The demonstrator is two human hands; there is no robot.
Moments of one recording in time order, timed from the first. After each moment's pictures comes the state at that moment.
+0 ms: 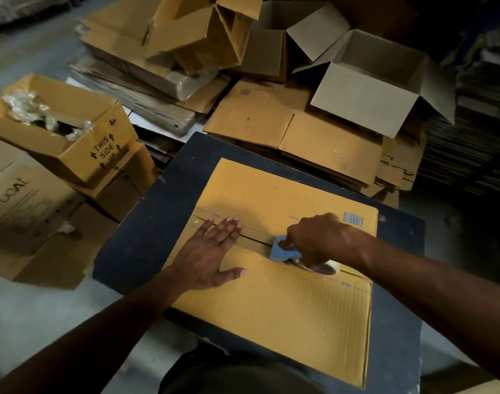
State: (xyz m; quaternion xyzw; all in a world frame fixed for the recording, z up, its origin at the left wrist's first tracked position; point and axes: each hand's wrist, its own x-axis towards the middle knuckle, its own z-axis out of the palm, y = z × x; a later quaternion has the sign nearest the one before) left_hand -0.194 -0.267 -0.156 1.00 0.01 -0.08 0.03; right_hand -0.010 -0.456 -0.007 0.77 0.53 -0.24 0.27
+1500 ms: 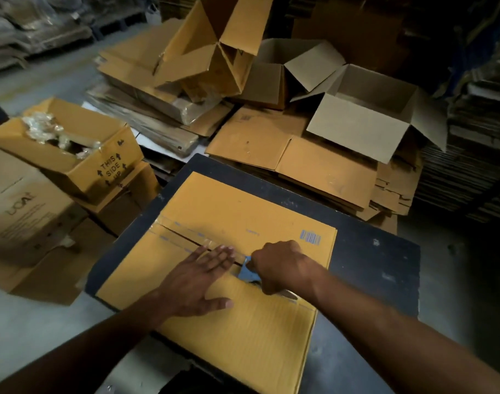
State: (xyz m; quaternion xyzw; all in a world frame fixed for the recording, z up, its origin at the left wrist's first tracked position) left_hand -0.204 -0.284 -0.153 1.00 -0.01 -0.07 0.06; right_hand -0.037 -0.439 -0.023 0.77 0.55 -0.23 0.24
